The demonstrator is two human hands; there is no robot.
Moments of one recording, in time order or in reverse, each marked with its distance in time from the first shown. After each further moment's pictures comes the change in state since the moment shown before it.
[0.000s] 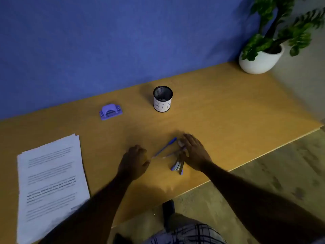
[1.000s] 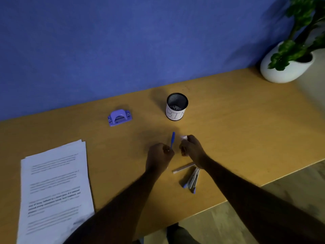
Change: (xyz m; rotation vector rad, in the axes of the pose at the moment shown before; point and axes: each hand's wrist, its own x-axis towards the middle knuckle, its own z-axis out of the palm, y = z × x) left_hand 0.078 0.044 -0.005 -0.689 0.193 -0.322; right_hand 0.084 -0.053 -0.026 1.209 0.024 0.424
